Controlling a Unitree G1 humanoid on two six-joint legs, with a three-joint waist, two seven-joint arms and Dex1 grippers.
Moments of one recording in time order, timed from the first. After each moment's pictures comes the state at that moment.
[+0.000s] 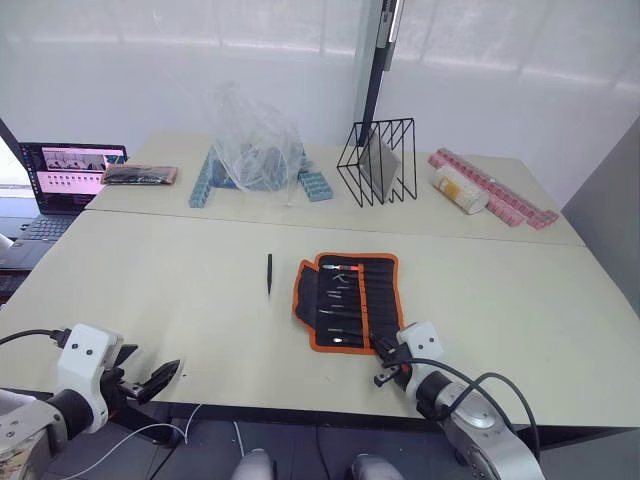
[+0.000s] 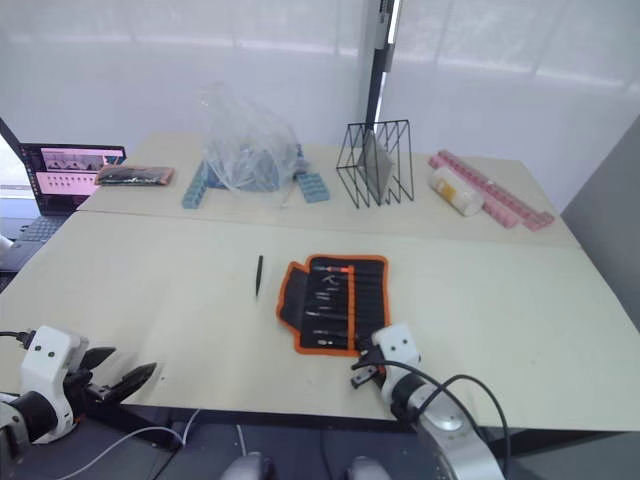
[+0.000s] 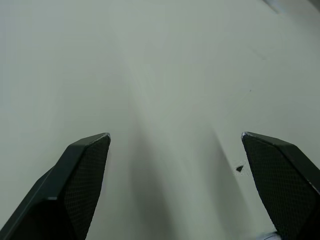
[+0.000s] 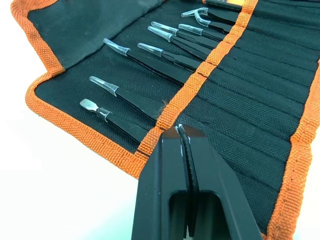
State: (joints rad) left arm 0.38 0.55 0.63 -0.62 -0.33 0.81 -0.75; right arm 0.17 -0.30 0.18 -0.41 0.18 0.42 0.34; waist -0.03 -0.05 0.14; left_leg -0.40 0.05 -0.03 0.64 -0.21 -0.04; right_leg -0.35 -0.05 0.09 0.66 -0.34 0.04
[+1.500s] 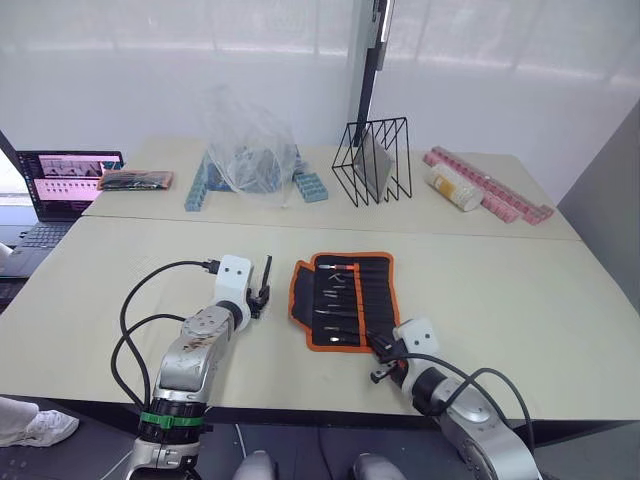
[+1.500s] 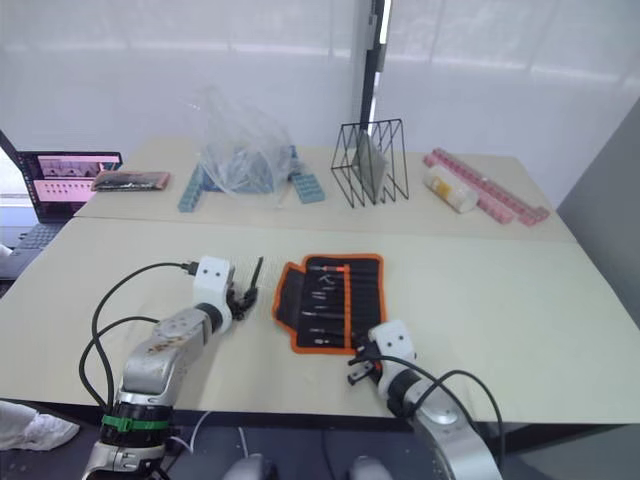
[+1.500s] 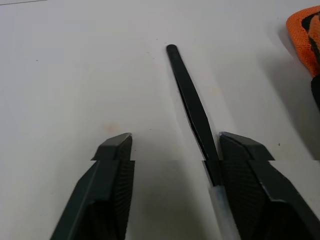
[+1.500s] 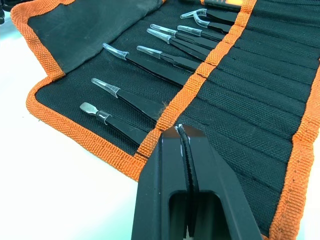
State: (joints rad) left arm -0.32 0.25 0.01 -0.09 -0.11 0.72 -0.19; right arm 0.15 -0.28 0.19 -0.39 0.18 0.44 0.34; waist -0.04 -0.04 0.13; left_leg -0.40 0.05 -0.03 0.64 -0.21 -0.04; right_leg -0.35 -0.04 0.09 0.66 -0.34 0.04
